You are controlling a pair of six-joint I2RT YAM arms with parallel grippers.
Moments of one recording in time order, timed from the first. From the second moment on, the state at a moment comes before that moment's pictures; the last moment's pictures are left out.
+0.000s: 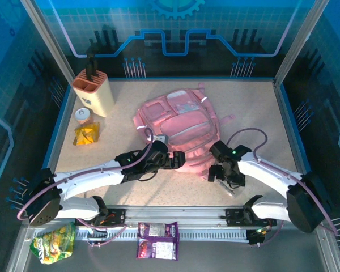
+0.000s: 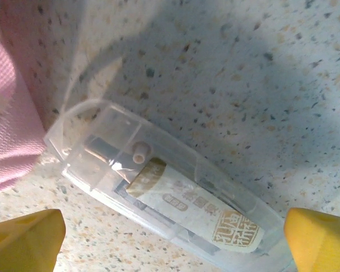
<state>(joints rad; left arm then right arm) -0.94 1.26 0.76 -0.24 -0.16 -0.91 0.60 1.26 0.68 -1.01 0.06 0.80</state>
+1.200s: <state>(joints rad) -0.94 1.25 0.76 -0.26 -0.17 -0.93 0.32 1.23 0.62 -0.93 0.03 0.70</state>
